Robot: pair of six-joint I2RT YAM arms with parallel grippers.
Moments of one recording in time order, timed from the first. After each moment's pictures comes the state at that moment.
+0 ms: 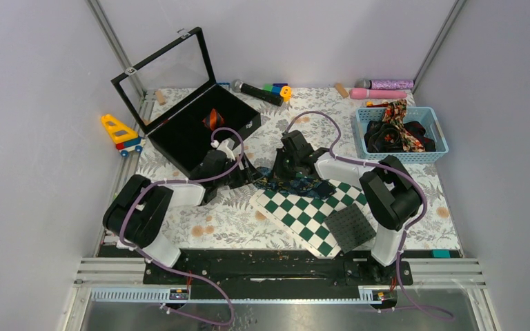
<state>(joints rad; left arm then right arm) -0.45 1.57 0.57 0.43 0.28 -0.74 0.67 1.83 1.12 -0.17 -0.20 0.80</state>
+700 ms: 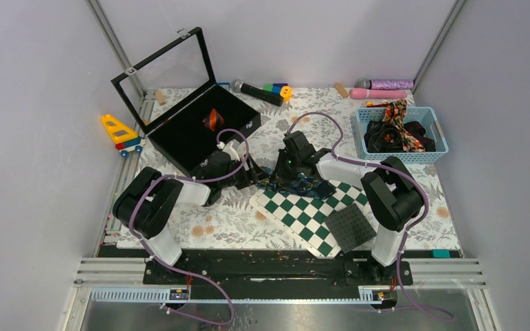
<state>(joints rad) -0.48 1.68 0.57 0.60 0.35 -0.84 0.66 1.82 1.10 -0.18 -0.20 0.80</state>
